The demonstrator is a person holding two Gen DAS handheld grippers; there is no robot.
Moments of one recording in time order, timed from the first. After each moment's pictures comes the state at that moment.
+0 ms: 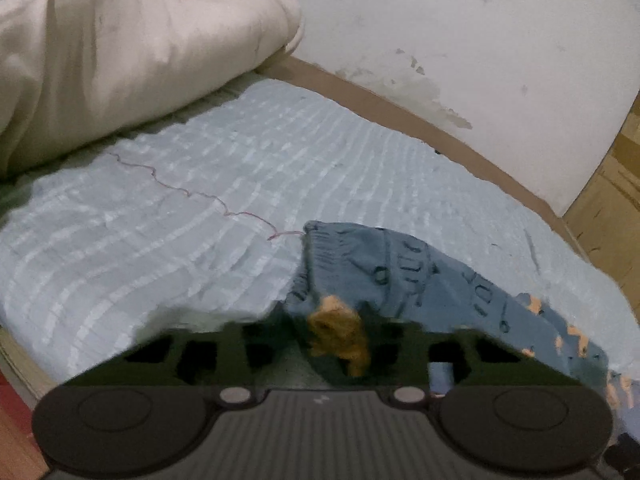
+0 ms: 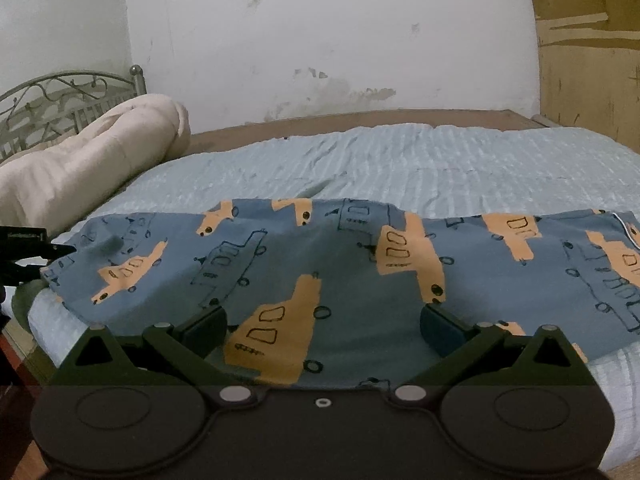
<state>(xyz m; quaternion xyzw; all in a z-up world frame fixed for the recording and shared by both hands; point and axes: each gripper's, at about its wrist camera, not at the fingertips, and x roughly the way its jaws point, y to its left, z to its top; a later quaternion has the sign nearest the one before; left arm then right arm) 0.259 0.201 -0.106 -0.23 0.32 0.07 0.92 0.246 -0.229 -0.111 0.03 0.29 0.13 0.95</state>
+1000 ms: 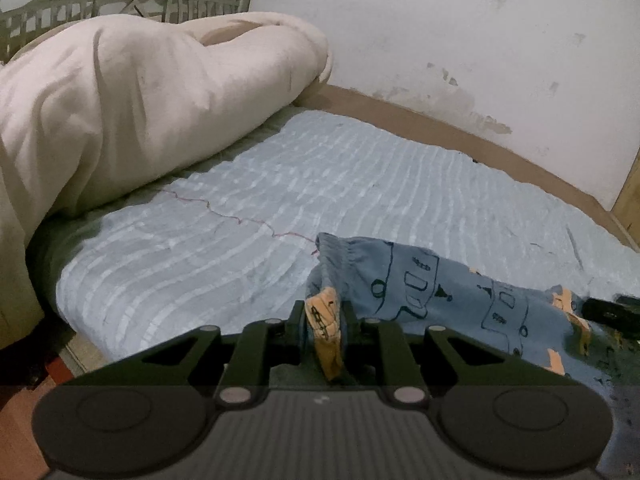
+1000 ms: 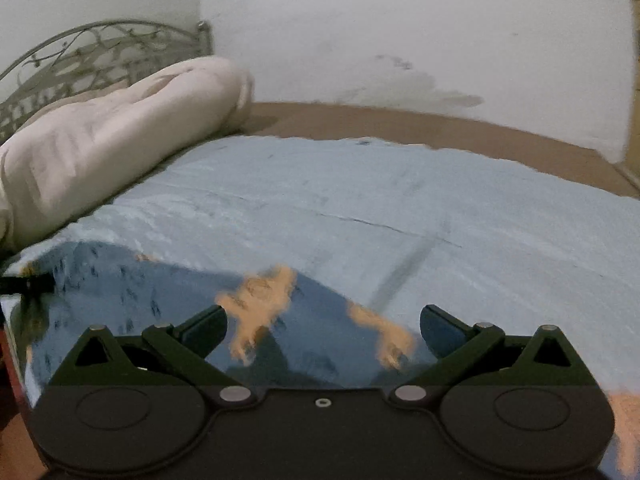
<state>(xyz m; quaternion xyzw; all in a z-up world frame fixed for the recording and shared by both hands) 0.240 0.179 -0.089 -0.15 0.31 0.16 0.92 0.399 -0.126 -0.084 -0.05 0.32 0.25 0.91</state>
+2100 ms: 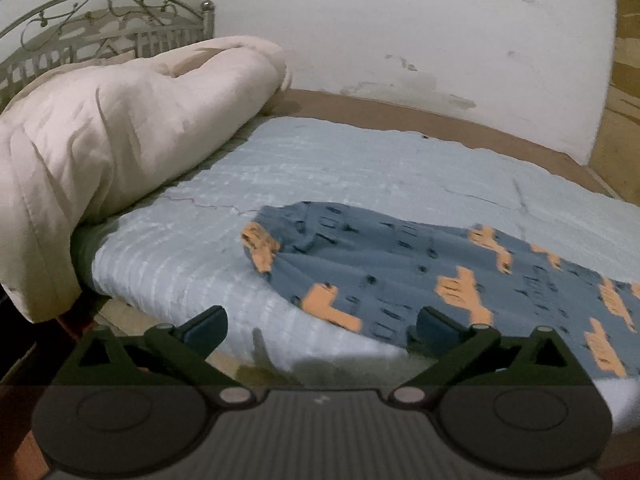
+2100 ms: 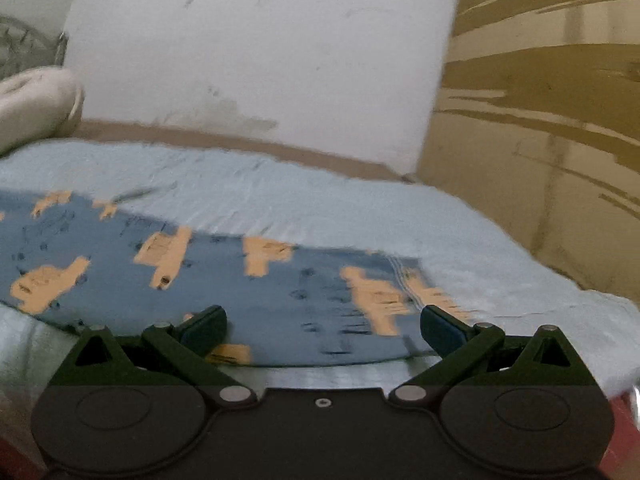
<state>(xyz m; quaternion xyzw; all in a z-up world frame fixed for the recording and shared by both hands) 0.159 0.084 -0.049 -0.08 0.32 0.14 0.93 0.210 -0.330 -0.087 -0.09 0.20 -0.05 0.97</state>
